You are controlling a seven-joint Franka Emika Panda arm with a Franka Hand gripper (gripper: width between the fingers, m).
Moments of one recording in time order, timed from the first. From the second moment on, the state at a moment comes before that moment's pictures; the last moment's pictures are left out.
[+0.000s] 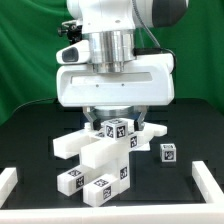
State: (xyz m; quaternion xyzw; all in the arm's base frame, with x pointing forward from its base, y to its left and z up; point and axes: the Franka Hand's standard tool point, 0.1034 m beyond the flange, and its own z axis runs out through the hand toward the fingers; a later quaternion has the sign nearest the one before) arm 0.548 -0.005 0.112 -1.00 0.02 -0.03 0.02
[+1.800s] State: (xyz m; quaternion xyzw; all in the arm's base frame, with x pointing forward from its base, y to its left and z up) arm 0.554 -0.013 0.109 -0.95 0.29 -0.06 0.02
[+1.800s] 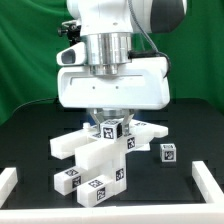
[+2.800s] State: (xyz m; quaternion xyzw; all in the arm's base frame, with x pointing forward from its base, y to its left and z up) arm 0.559 -0.017 0.112 -0.82 0.57 -0.06 0.06
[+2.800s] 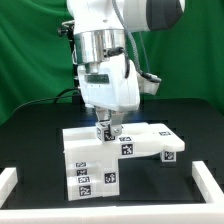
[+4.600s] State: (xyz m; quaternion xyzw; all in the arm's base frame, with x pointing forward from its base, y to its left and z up) arm 0.560 -0.021 0.110 -1.00 0.06 -0.06 0.01
